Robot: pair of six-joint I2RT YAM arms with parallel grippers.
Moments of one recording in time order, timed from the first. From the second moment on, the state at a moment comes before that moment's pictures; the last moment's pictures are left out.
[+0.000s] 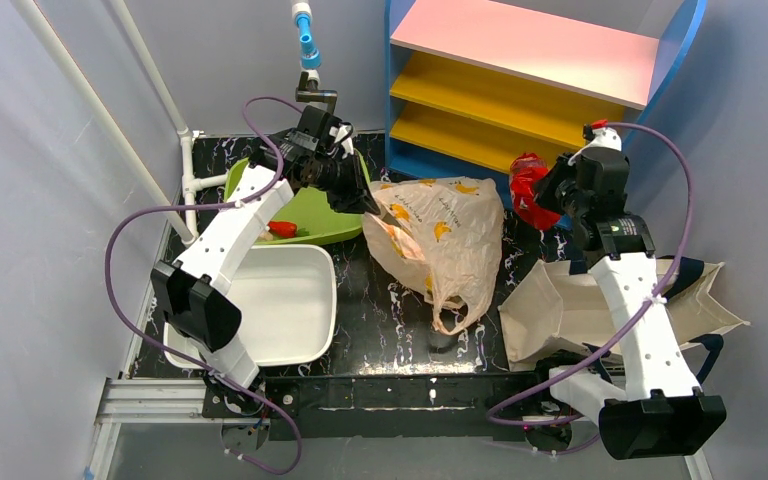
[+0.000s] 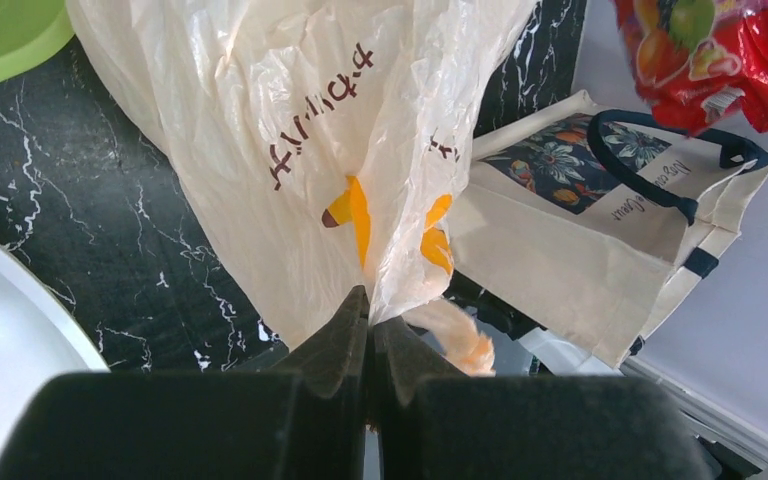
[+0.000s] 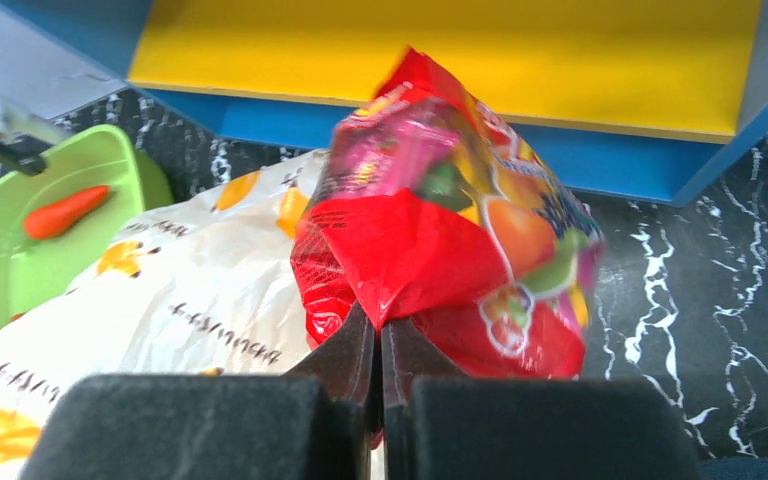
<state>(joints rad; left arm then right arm) -0.49 1.67 1.77 -1.06 0.42 -0.68 0.11 1.06 1.16 -0.54 0.04 0.40</state>
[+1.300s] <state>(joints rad) -0.64 1.73 1.78 -1.17 0.37 -0.39 0.16 0.99 1.39 -0.63 -0.73 0.63</state>
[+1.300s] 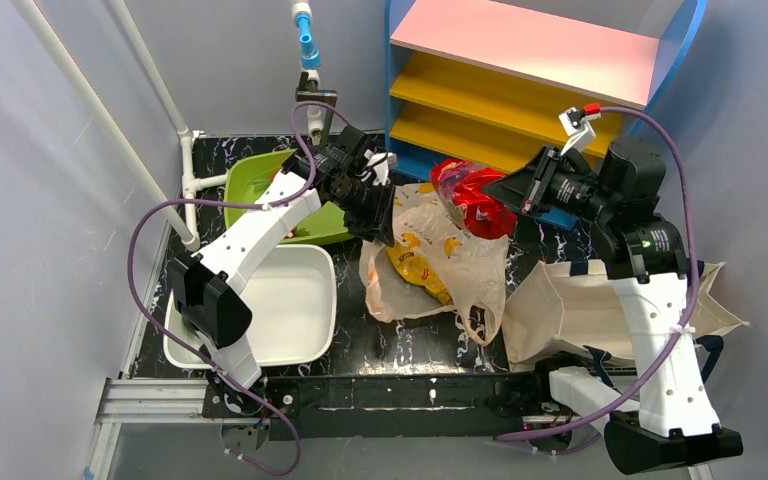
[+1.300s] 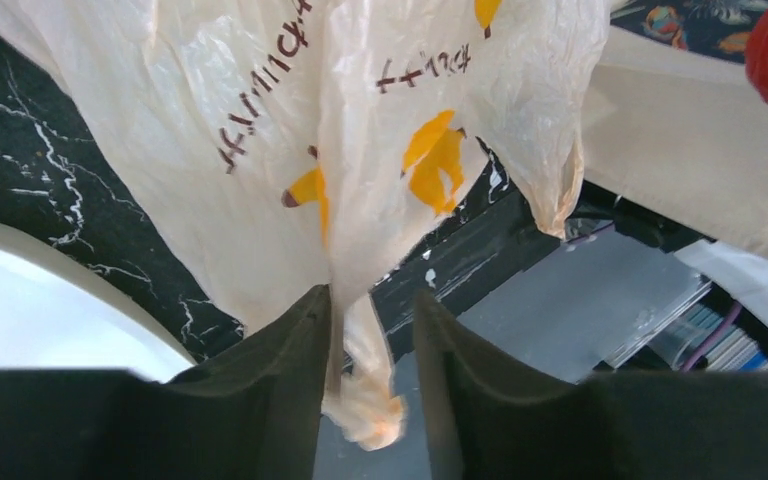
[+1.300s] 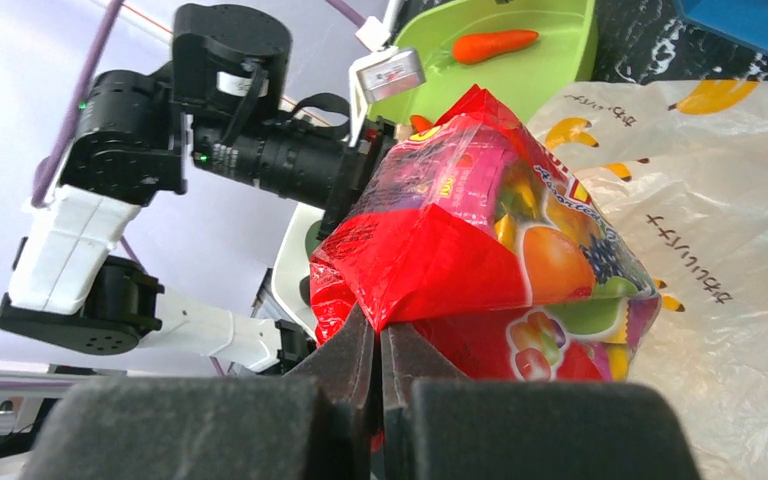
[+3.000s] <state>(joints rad) -1.09 2.37 2.46 -0.54 0.74 -0.62 0.18 0.72 1.63 -0.72 0.35 0.42</state>
